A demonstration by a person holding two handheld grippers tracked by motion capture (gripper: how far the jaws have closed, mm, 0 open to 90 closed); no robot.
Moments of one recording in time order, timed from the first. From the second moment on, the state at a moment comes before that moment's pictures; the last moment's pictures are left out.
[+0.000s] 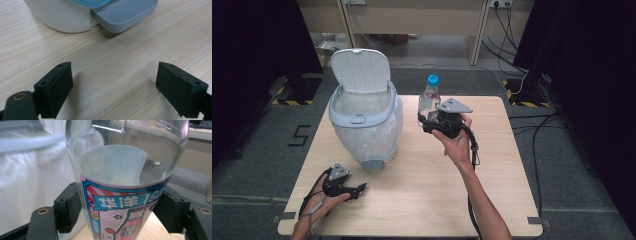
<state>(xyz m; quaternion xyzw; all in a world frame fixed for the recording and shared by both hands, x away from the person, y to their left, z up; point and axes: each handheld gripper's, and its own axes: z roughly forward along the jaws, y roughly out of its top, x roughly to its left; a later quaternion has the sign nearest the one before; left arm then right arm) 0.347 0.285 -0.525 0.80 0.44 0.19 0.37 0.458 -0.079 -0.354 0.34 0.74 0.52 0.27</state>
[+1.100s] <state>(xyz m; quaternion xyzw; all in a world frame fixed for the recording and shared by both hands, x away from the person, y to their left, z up) 0.347 0.287 -0.525 0.80 0.45 0.18 0.37 0.451 -0.027 -0.251 0.29 0.74 0.54 0.27</state>
